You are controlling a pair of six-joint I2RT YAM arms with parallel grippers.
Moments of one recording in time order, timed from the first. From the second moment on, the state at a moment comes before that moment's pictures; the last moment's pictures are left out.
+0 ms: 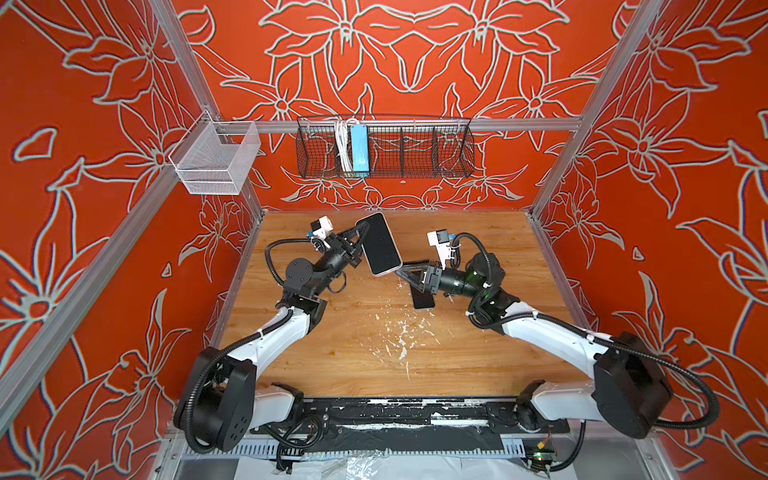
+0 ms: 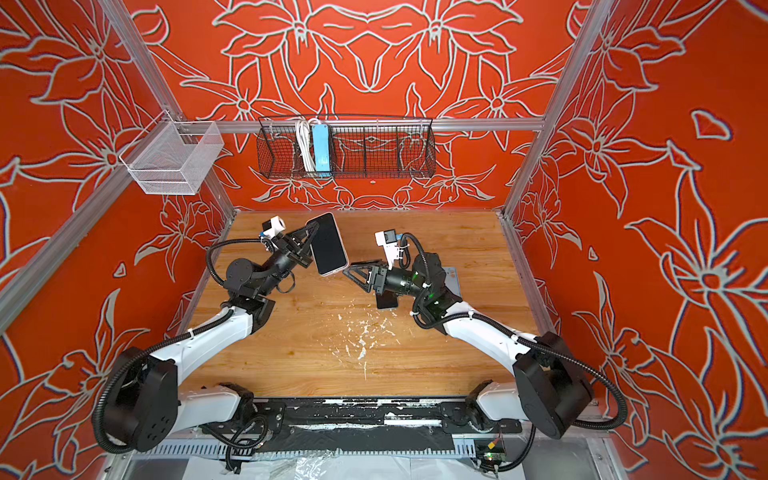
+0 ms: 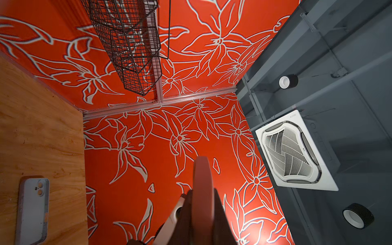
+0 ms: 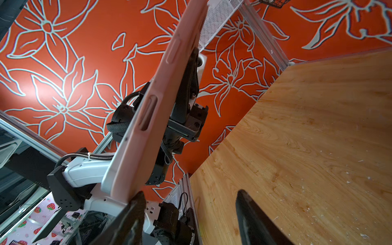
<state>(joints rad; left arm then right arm) -0.28 1.28 0.67 1.04 0.42 -1.67 0.62 1.33 0.78 0.65 -0.71 0.86</state>
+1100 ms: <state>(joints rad) -0.28 1.28 0.67 1.04 0.42 -1.68 0.62 1.33 0.80 0.66 -0.71 0.87</state>
